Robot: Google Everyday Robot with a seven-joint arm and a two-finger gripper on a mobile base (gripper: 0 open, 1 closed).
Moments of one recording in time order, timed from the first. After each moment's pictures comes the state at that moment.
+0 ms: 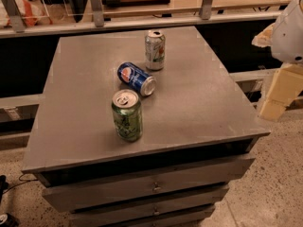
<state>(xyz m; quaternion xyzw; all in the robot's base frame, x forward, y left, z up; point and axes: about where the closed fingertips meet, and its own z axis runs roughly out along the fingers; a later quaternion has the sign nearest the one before) 0.438 -0.216 0.979 -0.60 0.78 -0.04 0.16</state>
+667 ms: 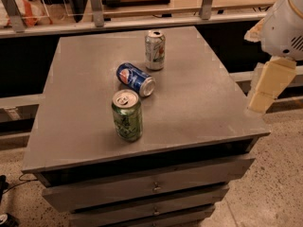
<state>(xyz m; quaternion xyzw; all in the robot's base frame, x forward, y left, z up) 0.454 -0.205 0.982 -0.60 0.78 -0.04 0.18</state>
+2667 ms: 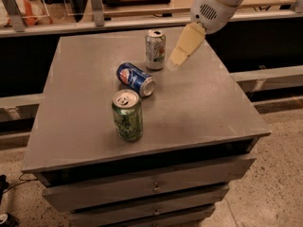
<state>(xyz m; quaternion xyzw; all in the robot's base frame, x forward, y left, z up) 0.587 -0.109 0.963 -0.47 0.86 0.08 0.19</state>
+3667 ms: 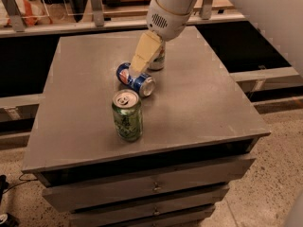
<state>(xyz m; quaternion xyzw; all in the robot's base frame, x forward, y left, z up) 0.595 -0.029 0.941 -0.47 0.87 0.07 0.17</state>
